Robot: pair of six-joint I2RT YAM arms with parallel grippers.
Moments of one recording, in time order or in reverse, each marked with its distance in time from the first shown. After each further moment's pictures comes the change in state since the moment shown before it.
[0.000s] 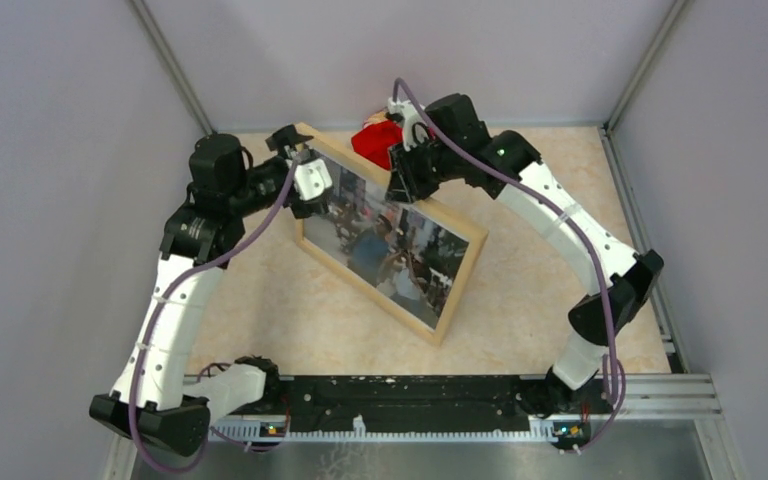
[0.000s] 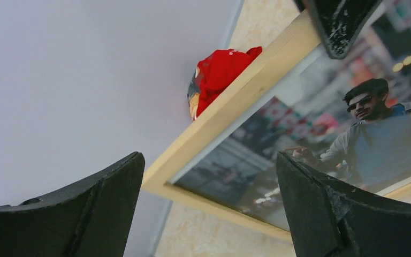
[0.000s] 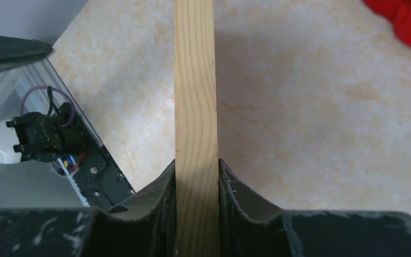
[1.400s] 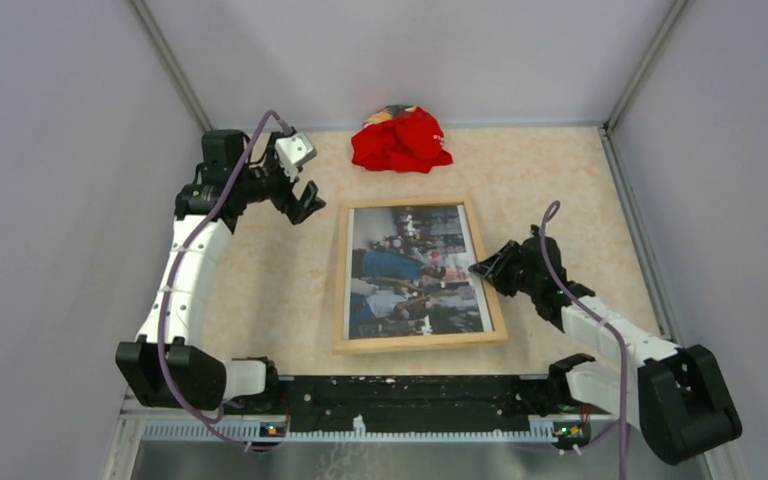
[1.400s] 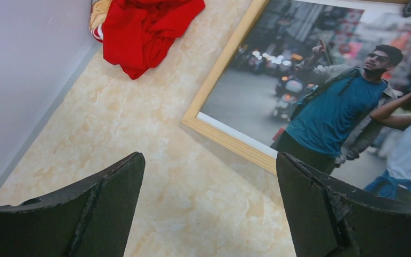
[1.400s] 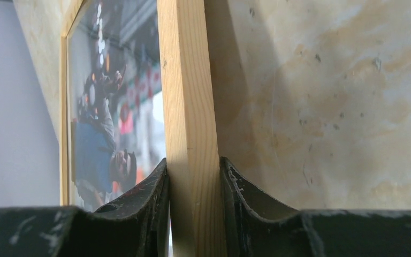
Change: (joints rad) left arm 0.218 0.210 -0.011 -0.118 0.146 -0.301; right arm -0.408 -0.705 -1.619 0.901 0.131 0.893
